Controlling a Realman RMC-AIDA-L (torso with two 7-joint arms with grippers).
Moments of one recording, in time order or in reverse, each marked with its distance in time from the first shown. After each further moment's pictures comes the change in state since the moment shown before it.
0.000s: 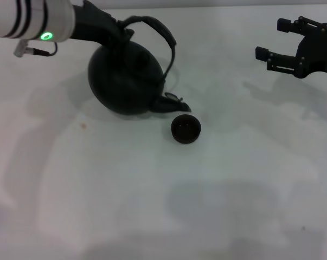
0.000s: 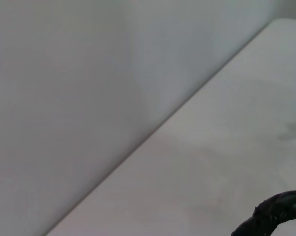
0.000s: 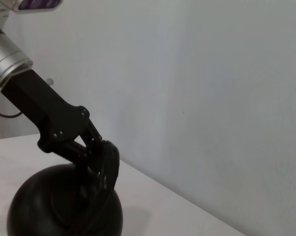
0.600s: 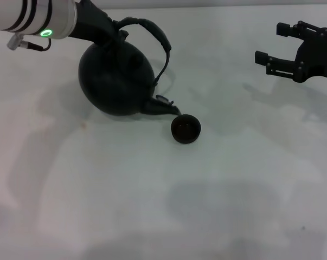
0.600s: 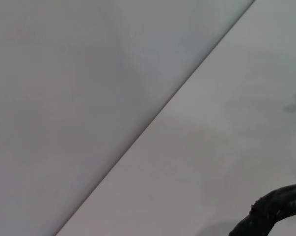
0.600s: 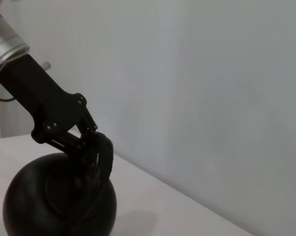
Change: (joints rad) left arm 0.003 -0.002 0.069 0.143 0.185 0.090 -0.110; right arm -0.001 0.001 0.000 -0.030 0.013 0.005 -0.030
